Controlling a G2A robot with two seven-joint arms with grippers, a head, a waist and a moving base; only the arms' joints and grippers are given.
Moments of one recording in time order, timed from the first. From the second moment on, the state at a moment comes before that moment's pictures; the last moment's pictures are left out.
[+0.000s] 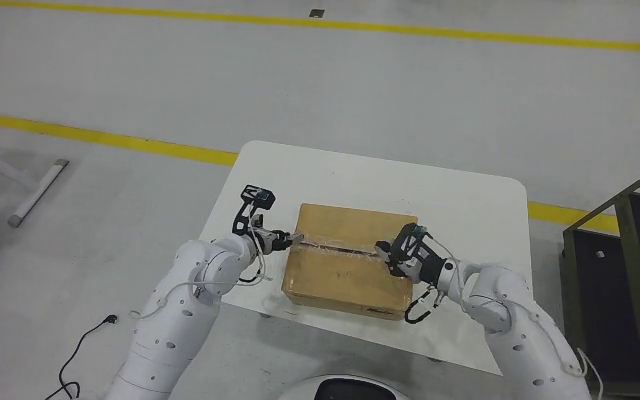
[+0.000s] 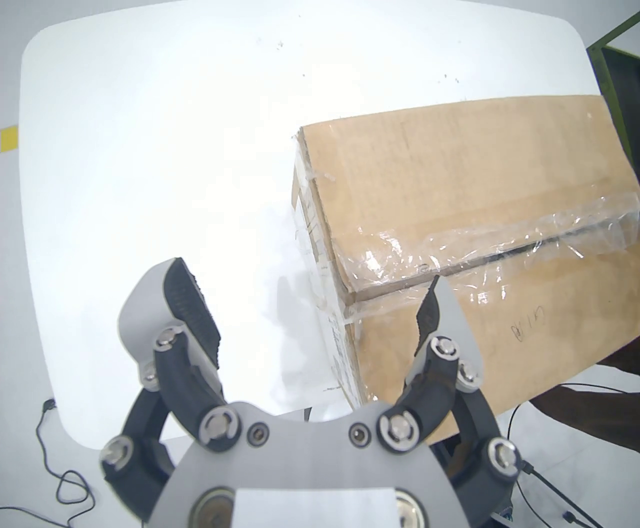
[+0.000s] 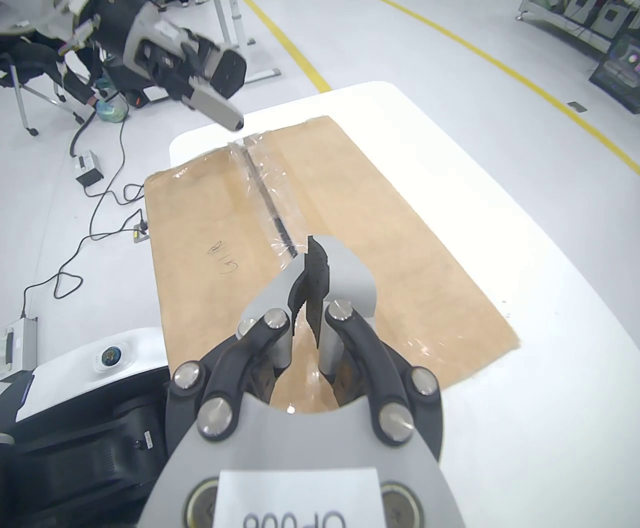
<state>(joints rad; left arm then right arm) 0.99 -1.25 -1.18 -1.51 0.95 -0.09 -0.82 -1.21 -1.12 1.29 -1.61 -1.08 -0.68 0.43</state>
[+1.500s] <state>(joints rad) 1.13 -1.22 -1.36 -1.75 0.85 -0.04 -0.67 -1.65 -1.08 1.72 -1.66 -1.14 -0.49 -0.32</state>
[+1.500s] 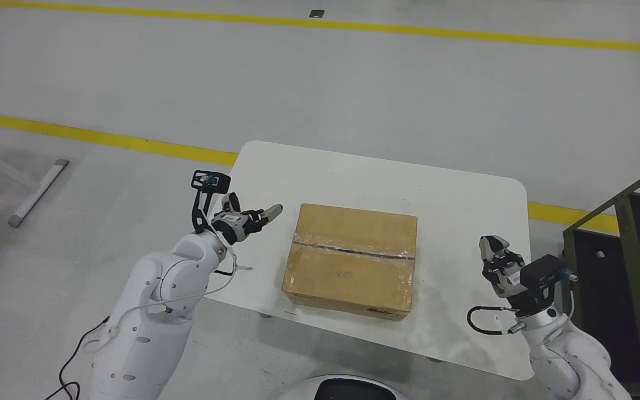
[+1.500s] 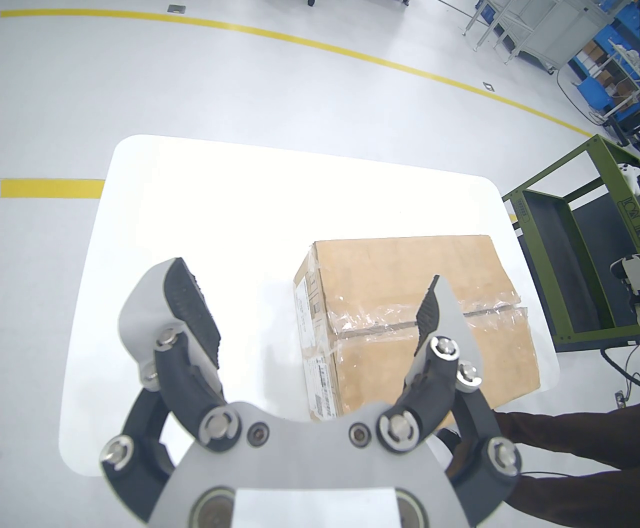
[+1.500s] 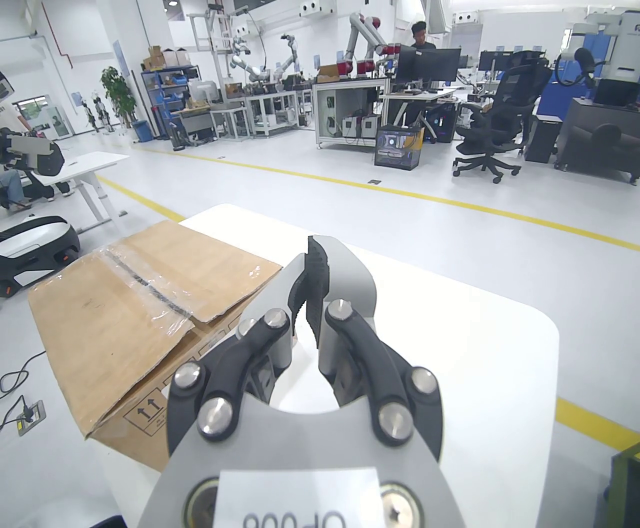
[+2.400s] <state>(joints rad) 1.40 -1.23 -1.25 -1.85 1.43 0.20 -0.12 -1.81 -1.14 1.74 -1.89 -1.09 0.15 -0.28</state>
